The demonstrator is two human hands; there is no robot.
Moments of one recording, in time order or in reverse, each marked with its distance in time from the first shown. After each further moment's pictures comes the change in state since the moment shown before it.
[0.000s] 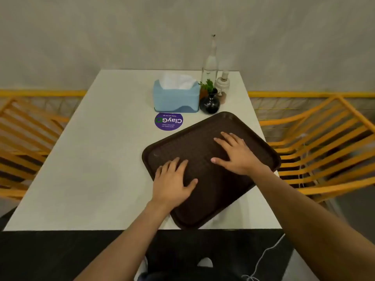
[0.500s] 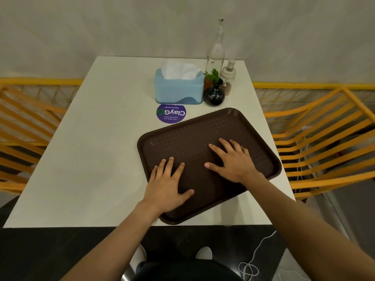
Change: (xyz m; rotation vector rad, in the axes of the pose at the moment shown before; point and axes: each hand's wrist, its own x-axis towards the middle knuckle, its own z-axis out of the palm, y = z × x) left_hand -0.011 -0.041 0.010 0.115 -0.149 0.073; right_hand -0.012 -0.041 0.030 -0.176 -0.060 0.122
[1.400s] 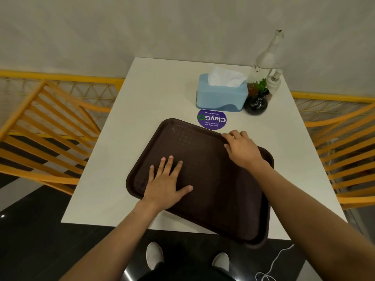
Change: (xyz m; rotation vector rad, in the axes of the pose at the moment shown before) left_hand -0.023 -0.143 -0.024 -0.108 0.003 -0.075; right_hand 0.082 -0.118 -0.037 -0.040 0.135 -0.044
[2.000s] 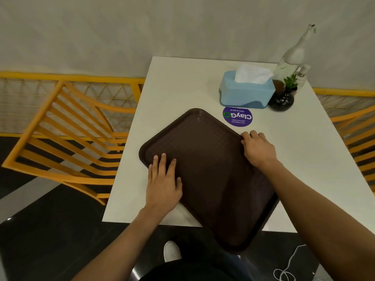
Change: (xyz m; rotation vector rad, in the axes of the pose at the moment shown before) left_hand -0.035 -0.093 -0.010 -0.065 0.293 -0.101; right_hand 0.004 -0.068 0.014 -0.021 0.015 0.203
